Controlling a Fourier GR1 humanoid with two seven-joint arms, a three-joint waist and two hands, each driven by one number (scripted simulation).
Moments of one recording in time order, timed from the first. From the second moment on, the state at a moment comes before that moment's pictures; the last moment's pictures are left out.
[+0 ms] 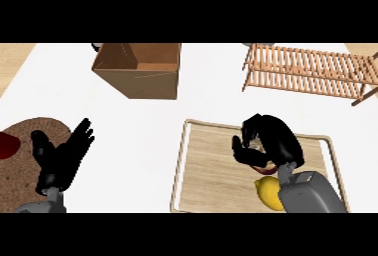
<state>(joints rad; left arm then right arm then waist) -0.02 0.23 0.04 -1.39 0.17 0.01 0.26 -0.27 -0.18 0.32 -1.60 0.67 0.17 0.54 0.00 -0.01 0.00</state>
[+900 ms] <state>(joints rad) -0.04 0.22 0.06 -1.38 0.16 0.02 0.29 -0.66 -0.32 -0.05 -2.09 0.55 0.41 0.94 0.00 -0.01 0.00</state>
